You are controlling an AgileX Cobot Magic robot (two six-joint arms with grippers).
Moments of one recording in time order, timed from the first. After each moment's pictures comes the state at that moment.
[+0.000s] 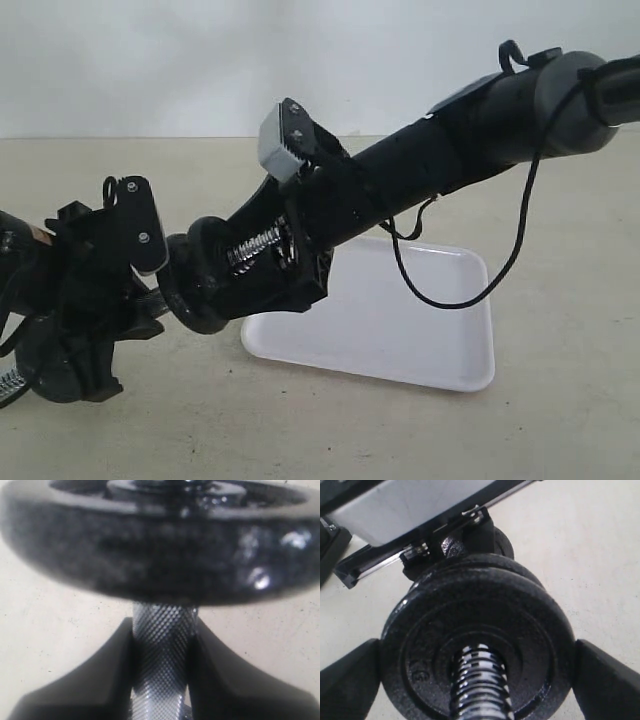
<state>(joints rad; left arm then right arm) -0.37 1.50 -0.68 -0.37 0.34 1.17 0.49 1.99 -1.28 1.35 1.03 -1.96</state>
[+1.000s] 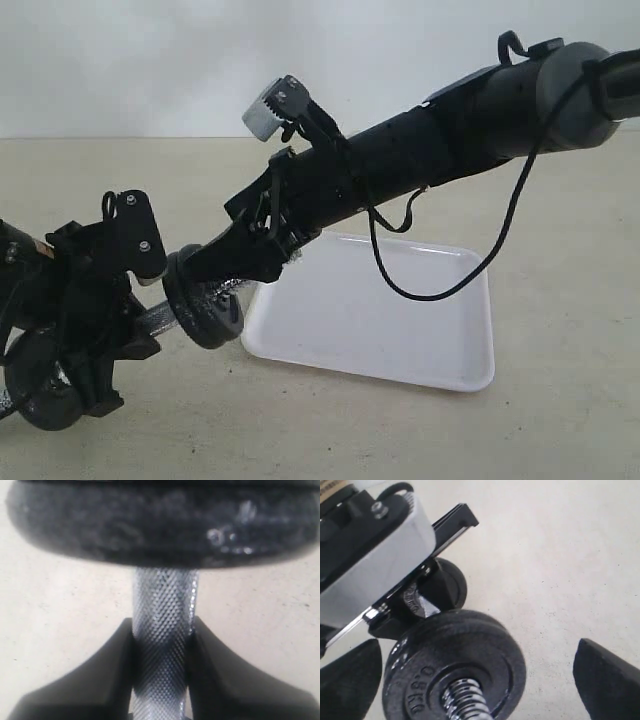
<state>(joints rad) -0.37 1.51 -0.68 -0.39 0.38 1.13 0.51 1.98 -1.28 1.42 0.92 -1.75</state>
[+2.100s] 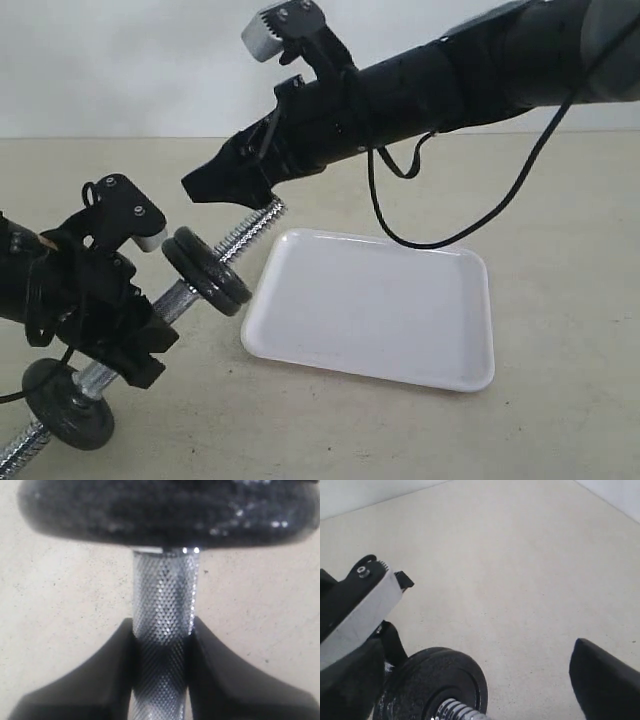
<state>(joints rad) -0.37 1.51 -0.68 -0.56 0.36 0.92 0.51 1.87 -1.34 1.40 0.75 -1.61</state>
